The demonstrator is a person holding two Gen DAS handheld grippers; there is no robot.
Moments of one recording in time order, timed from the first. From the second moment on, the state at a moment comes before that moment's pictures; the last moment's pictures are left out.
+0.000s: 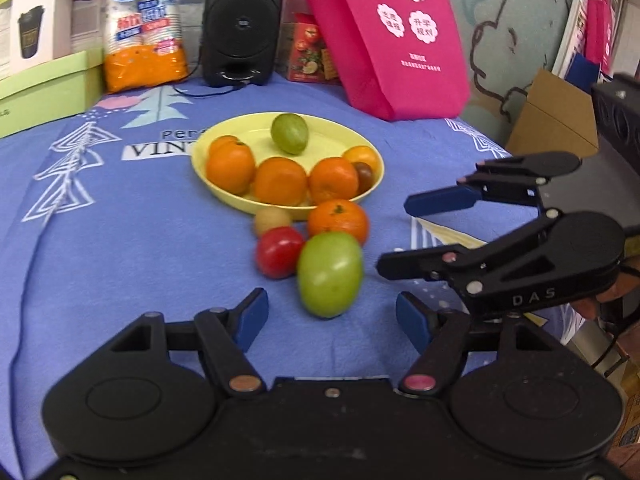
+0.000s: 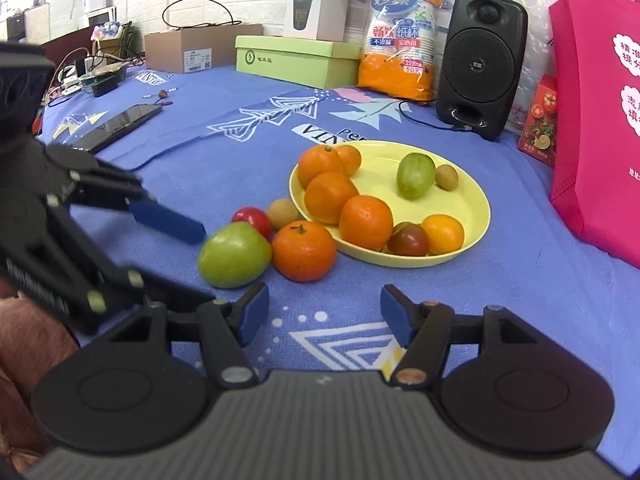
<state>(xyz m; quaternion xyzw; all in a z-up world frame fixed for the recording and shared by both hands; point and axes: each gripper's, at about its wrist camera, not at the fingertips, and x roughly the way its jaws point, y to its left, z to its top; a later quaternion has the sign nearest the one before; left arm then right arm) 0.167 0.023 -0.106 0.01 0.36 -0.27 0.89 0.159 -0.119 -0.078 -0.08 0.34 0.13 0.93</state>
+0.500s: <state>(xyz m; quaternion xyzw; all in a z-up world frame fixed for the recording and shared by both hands) 0.175 0.016 -0.111 0.04 0.35 -0.25 0.90 0.184 -0.128 -0.075 -0.01 0.35 0.15 0.92</state>
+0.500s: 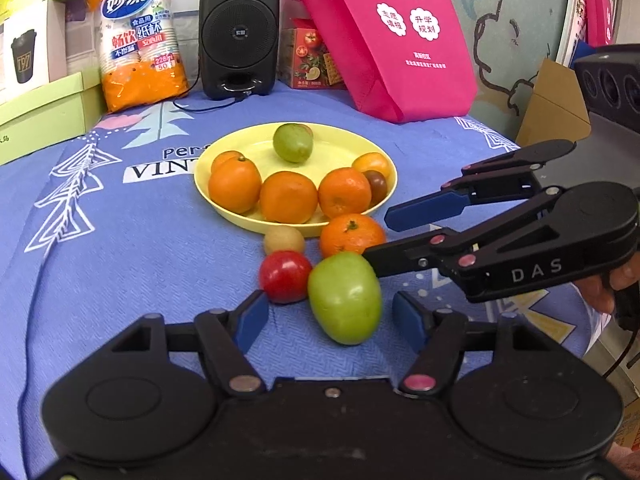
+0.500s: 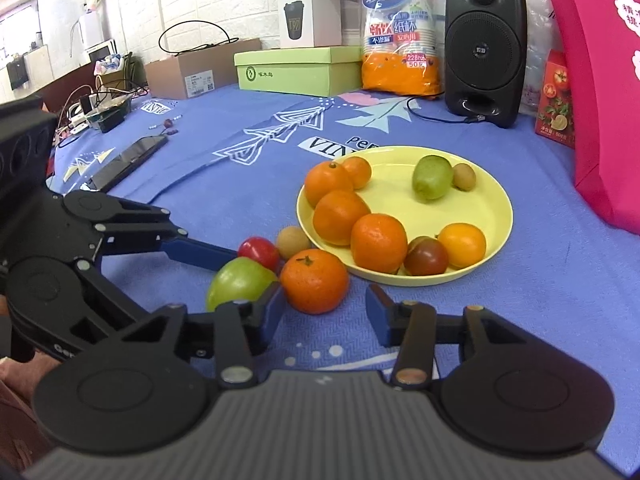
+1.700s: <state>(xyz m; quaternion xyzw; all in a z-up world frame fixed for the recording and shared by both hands) 0.173 0.059 -0.108 -0.01 0.36 -0.20 0.91 0.182 -0.107 -0.082 -0.03 0.35 0.16 0.92</state>
